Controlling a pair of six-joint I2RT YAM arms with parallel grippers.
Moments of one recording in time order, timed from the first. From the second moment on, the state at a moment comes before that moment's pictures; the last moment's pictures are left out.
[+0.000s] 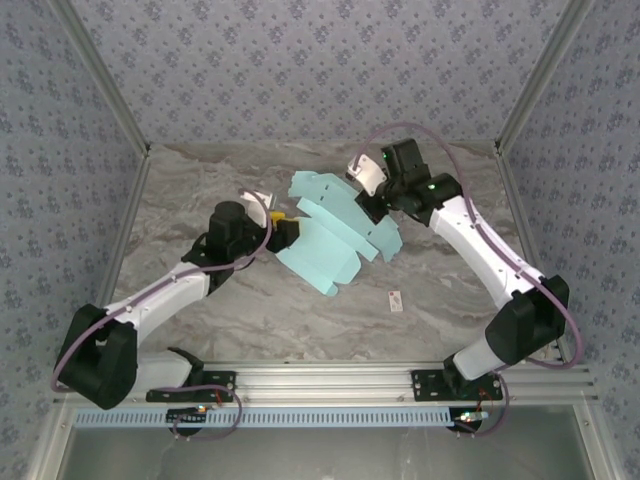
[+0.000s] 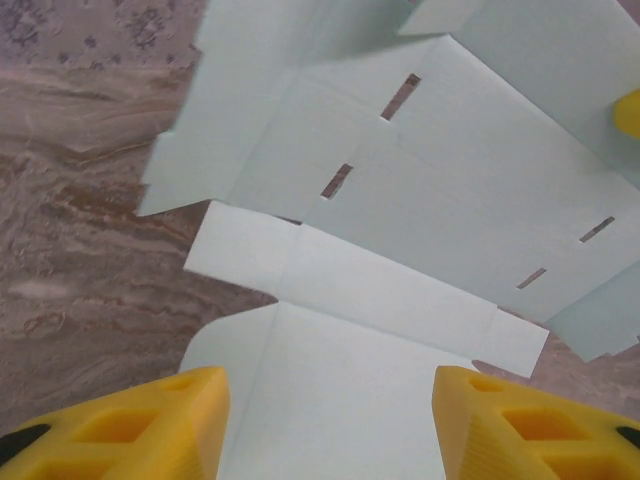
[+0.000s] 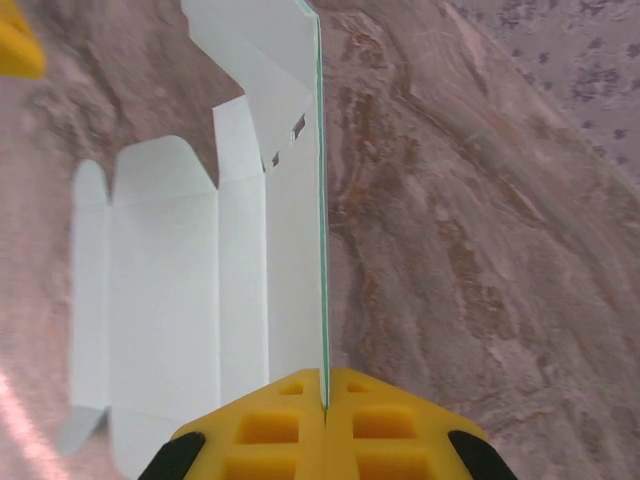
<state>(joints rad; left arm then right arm) -0.51 1.26 0.73 0.19 0.30 -0.28 0.46 1.51 1.48 -0.77 -0.22 -0.42</state>
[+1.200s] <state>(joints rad) -0.46 1.53 0.96 0.01 0.52 -0.07 0.30 1.51 1.50 -0.86 -0.59 -0.21</state>
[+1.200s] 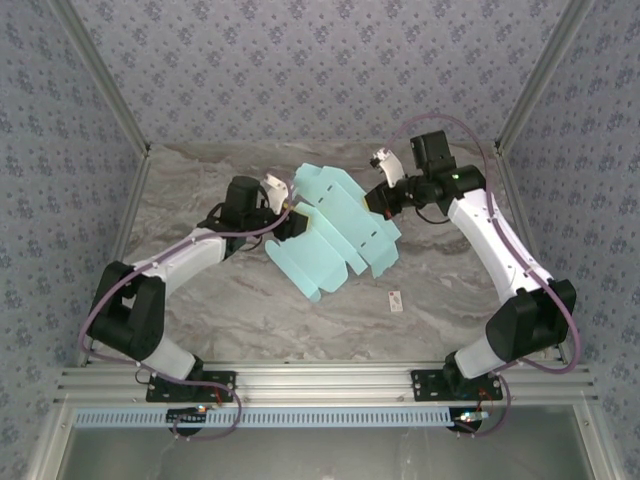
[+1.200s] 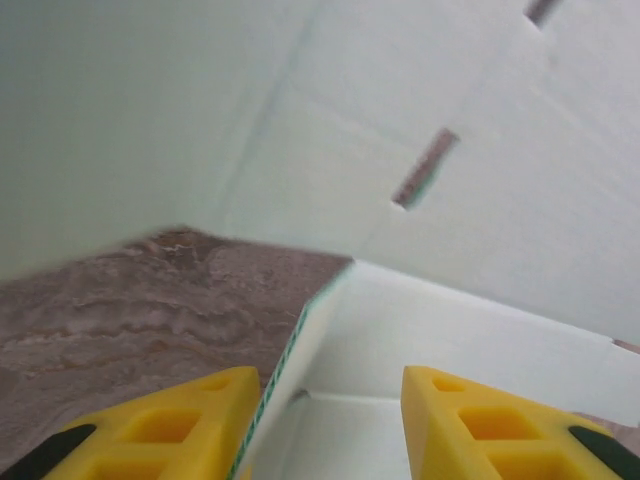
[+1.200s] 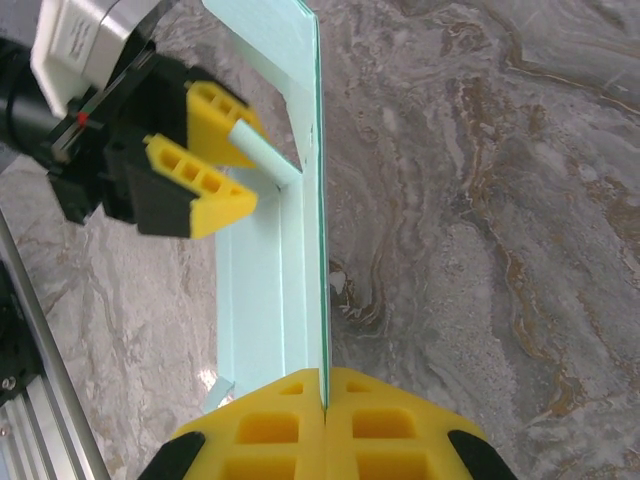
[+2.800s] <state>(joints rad) -0.56 1.50 0.98 -0.11 0.64 0.13 0.31 1.57 1.45 -0.80 -0.64 -0.14</state>
